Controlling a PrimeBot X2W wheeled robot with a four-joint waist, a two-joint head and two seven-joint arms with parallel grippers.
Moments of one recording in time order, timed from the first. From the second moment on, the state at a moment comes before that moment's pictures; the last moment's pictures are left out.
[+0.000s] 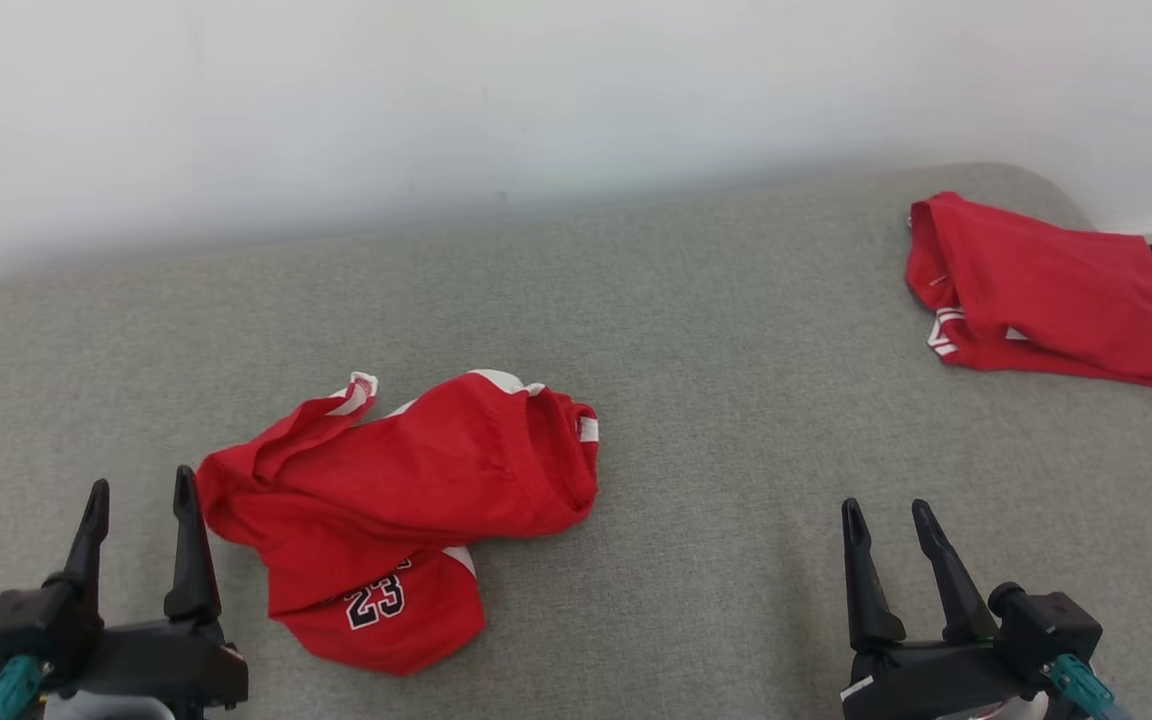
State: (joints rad) left arm -0.21 0.15 0.11 0.32 -0.25 -0.11 -0.26; right arm -0.06 -0.05 -0.01 0.24 0.25 0.13 -0.26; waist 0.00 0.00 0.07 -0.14
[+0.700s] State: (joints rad) left arm 0.09 0.11 0.08 0.07 -0.13 -0.13 -0.26; right arm -0.02 -0.05 -0.02 0.25 0.25 0.13 -0.26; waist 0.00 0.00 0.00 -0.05
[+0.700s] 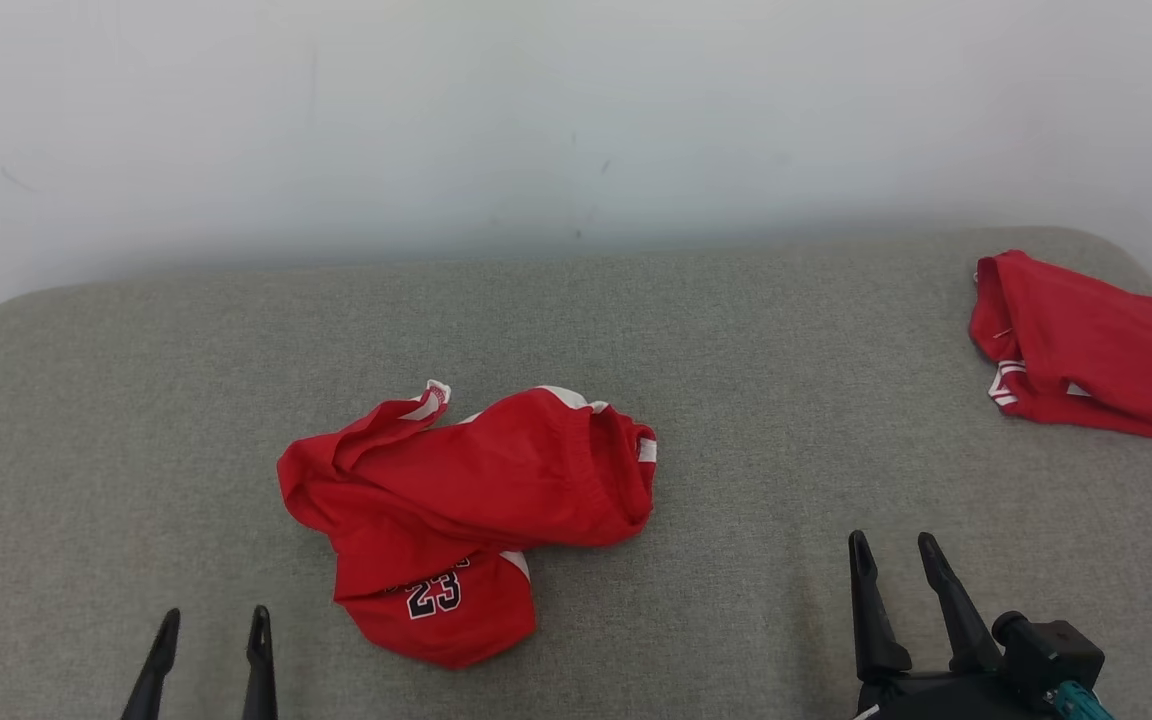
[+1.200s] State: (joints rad) left arm 0.09 0.11 0.06 0.11 -0.11 -0.13 -0.26; right arm -0.05 -0.06 0.04 0.29 0.24 0.13 -0.26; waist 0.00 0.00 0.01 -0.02
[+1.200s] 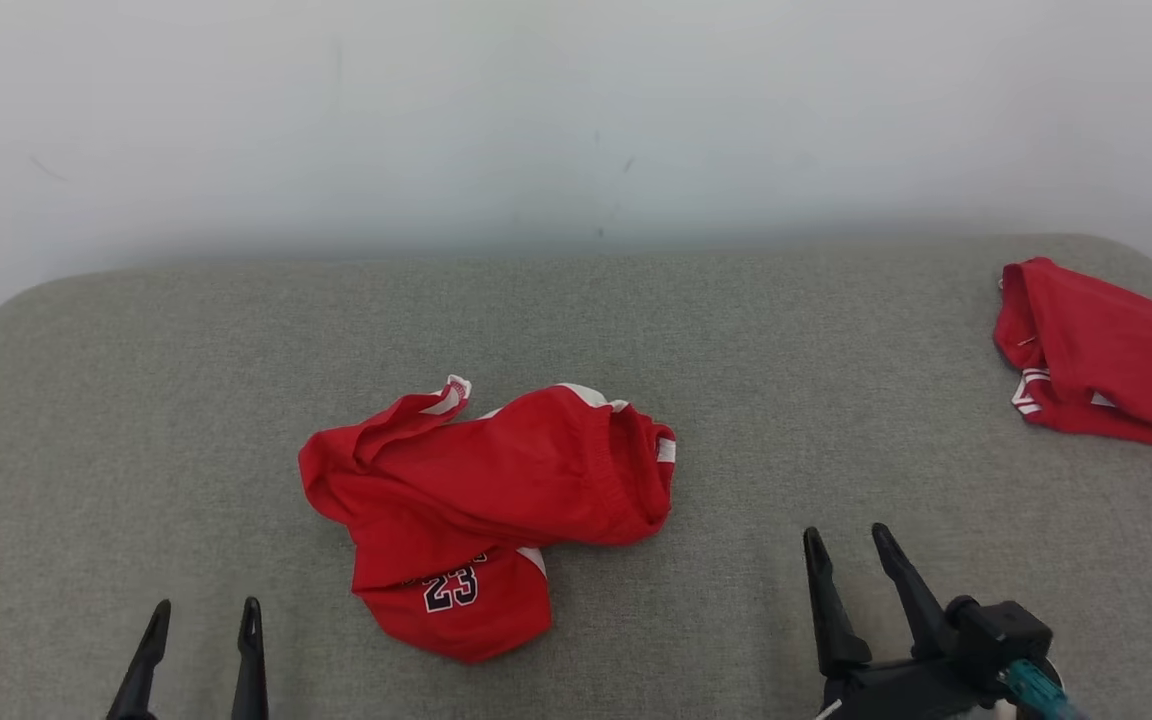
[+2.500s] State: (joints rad) left arm -0.04 0.08 -0.03 0.18 -0.13 -0.13 -0.26; right arm -0.66 -0.13 0.32 0.99 0.39 0.13 -0.26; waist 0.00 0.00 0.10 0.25
